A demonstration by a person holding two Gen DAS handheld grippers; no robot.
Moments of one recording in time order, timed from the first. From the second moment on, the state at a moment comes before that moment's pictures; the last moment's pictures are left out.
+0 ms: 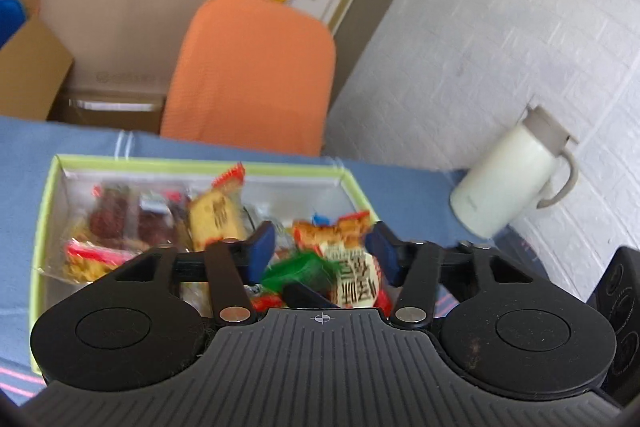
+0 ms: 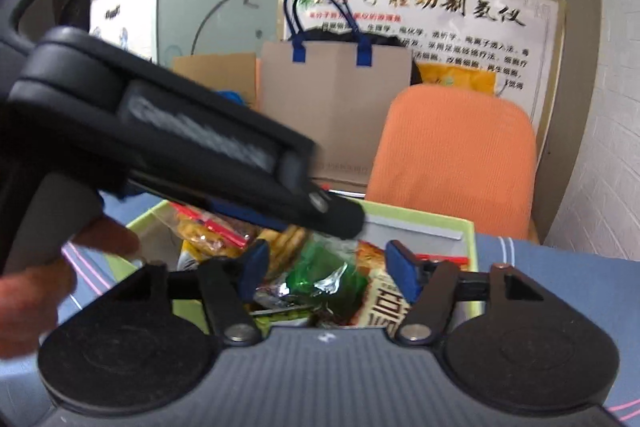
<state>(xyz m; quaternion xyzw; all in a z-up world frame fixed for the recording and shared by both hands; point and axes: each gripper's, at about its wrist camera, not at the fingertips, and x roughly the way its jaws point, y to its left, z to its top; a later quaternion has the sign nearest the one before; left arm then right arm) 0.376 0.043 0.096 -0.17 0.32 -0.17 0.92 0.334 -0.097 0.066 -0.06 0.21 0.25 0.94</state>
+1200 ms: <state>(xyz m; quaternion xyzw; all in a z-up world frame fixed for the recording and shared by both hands) 0.220 0.171 0.019 -0.25 0.35 -0.06 0.90 0.215 0.019 0.017 -0.20 0.25 0.40 0.86</state>
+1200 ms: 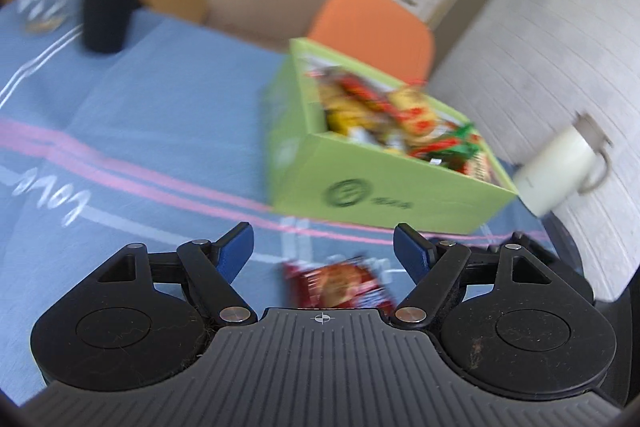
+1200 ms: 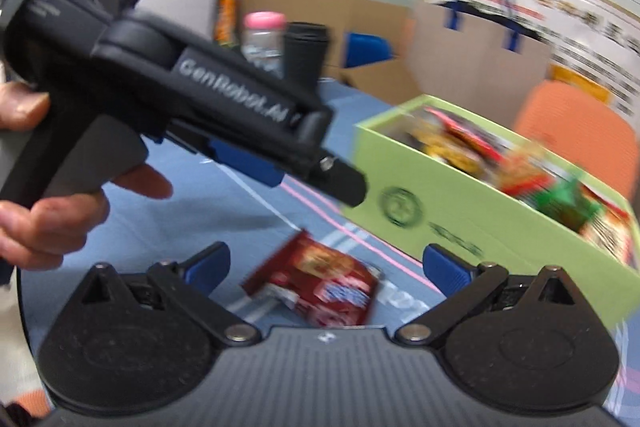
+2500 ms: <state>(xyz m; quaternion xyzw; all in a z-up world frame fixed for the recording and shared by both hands) 0.193 0.110 -0.002 -0.26 0.40 -0.09 0.87 0.168 -0.006 -0.003 -0.13 0.30 0.32 0.89</state>
